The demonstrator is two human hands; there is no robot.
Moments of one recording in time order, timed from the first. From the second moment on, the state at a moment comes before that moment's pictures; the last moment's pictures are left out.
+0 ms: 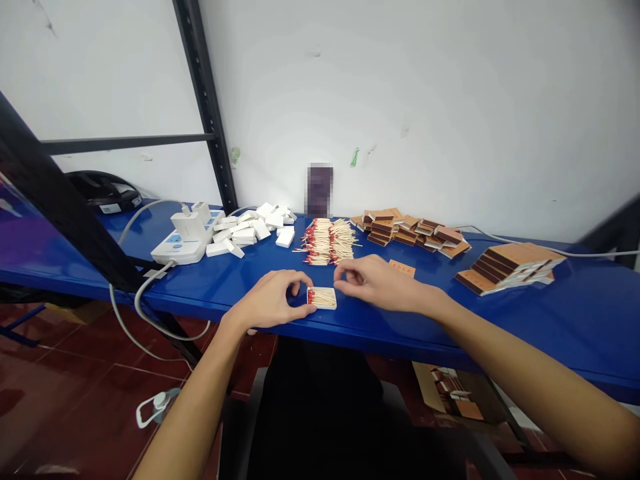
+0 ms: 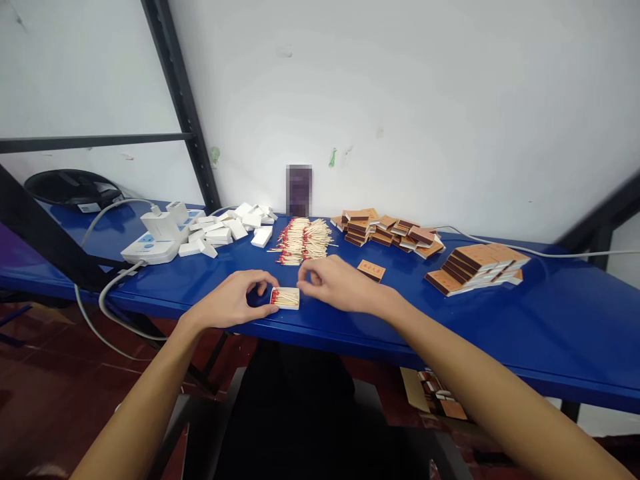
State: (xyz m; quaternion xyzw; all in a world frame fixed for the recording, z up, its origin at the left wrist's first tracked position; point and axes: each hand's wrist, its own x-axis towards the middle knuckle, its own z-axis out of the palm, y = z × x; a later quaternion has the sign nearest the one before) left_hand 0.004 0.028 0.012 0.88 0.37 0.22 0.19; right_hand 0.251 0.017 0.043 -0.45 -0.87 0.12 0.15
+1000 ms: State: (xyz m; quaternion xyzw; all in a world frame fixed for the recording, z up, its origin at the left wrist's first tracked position) left_hand 0.005 0.027 0.014 0.89 0.37 0.21 0.18; right_hand 0.266 0.025 0.041 -0.50 -0.86 0.08 0.06
